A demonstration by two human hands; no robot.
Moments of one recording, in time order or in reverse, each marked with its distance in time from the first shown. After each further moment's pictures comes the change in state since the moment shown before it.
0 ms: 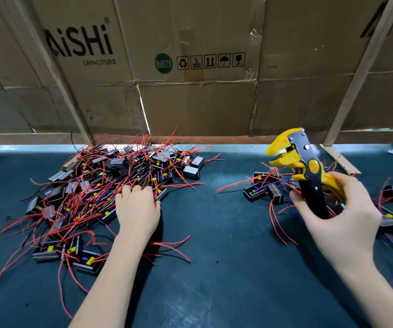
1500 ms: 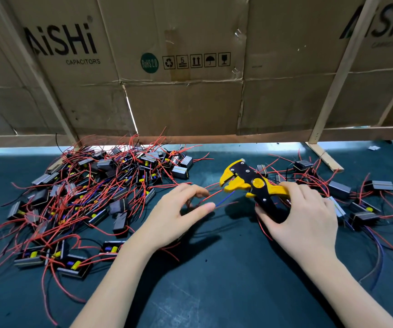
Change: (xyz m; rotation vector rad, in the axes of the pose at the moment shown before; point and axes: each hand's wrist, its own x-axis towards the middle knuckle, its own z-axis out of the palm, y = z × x) left_hand -0.031 0.048 -0.022 -0.929 -0.179 0.604; right_hand -0.015 0.008 0.019 -0.569 -0.137 -0.156
